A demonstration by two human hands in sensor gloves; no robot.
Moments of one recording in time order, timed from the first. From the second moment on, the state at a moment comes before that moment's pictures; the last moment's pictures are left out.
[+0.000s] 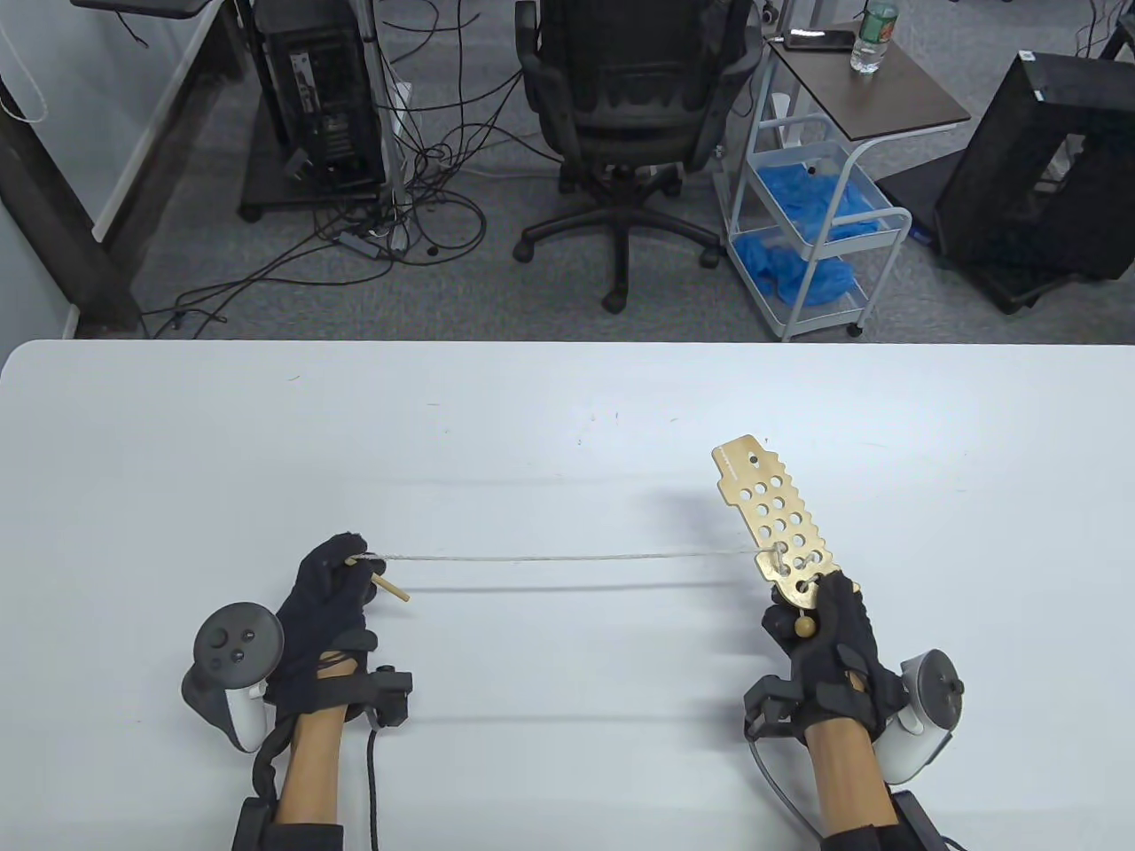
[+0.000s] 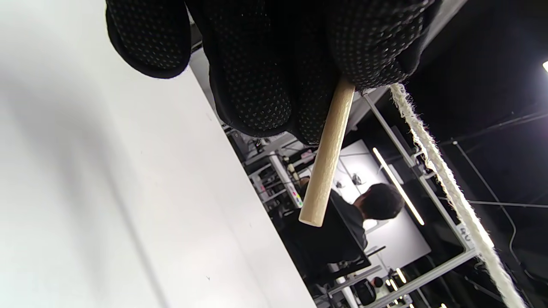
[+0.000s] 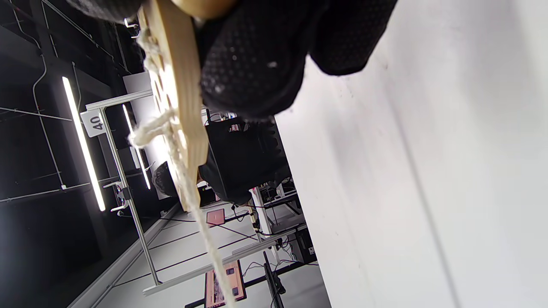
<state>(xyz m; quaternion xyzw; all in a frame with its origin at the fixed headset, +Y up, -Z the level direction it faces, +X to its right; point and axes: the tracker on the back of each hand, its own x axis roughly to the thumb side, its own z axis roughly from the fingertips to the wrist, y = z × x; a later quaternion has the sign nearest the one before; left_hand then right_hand) -0.290 -0.718 -0.255 0.14 0.16 0.47 0.86 0.254 -0.795 -0.239 -0.22 -0.06 0.55 0.80</state>
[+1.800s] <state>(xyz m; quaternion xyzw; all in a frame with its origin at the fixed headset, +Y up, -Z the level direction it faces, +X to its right) -0.164 -0.673 -0.219 0.21 -0.14 0.32 0.91 0.157 -0.780 -0.227 -0.07 0.07 0.72 0.68</state>
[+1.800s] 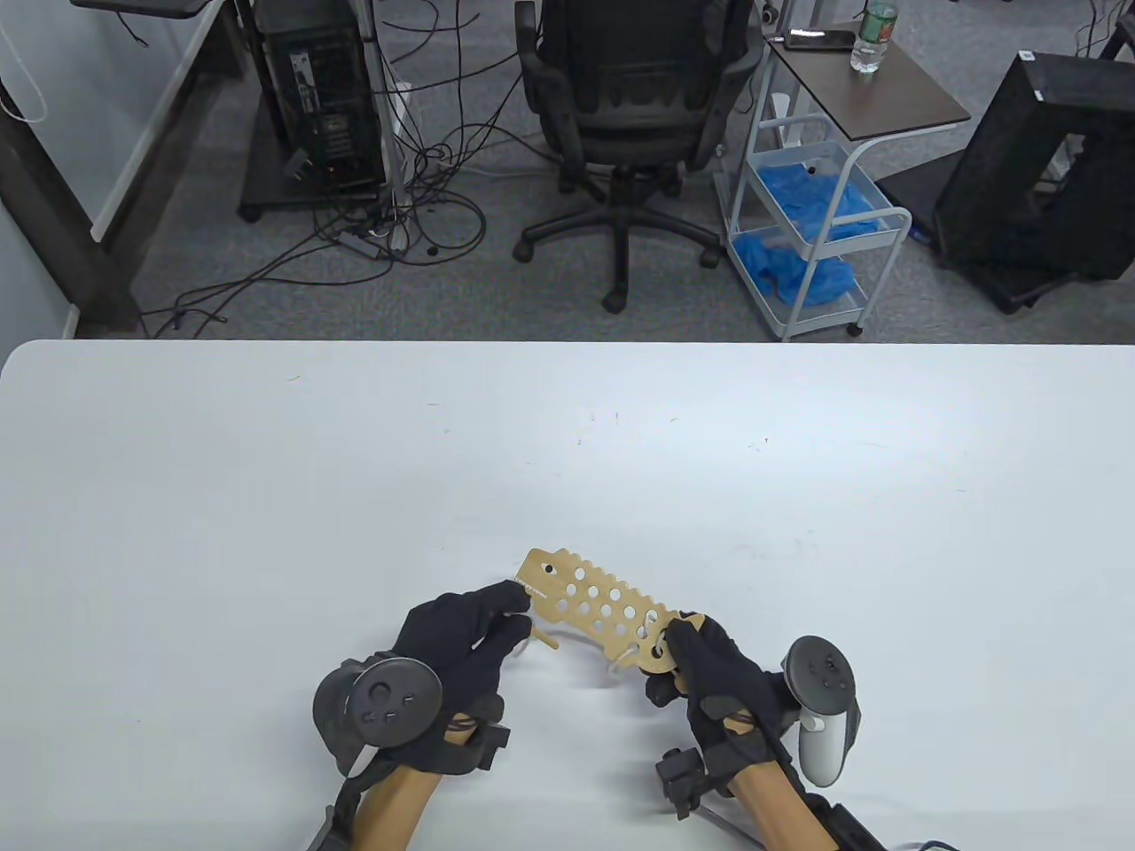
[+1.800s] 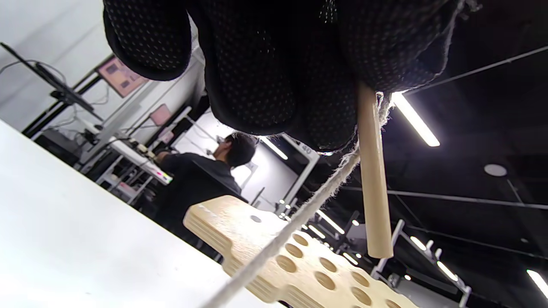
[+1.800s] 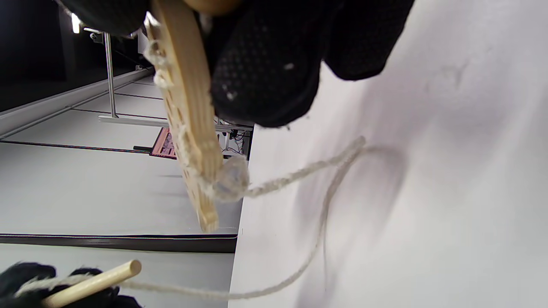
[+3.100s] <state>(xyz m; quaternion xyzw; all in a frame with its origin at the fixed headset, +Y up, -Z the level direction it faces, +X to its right) -0.101 -0.672 -0.191 0.20 -0.25 0.15 0.94 0.139 -0.780 -0.226 -0.02 0.12 0.74 0.66</state>
